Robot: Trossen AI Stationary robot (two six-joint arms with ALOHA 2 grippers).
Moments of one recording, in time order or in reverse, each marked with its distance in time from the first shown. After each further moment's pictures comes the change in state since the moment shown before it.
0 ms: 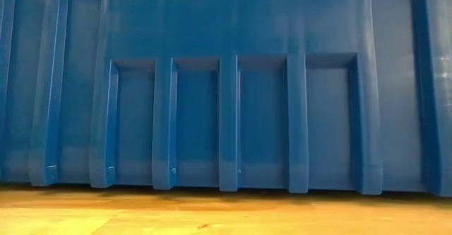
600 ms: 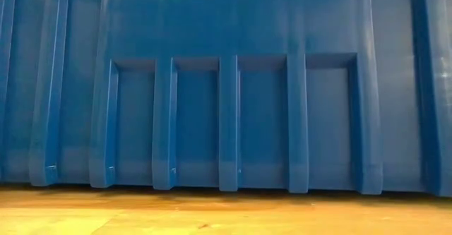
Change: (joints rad) left arm 0.000 0.000 0.000 0.000 -0.003 -0.028; right arm 0.000 0.184 0.267 0.000 -0.059 -0.236
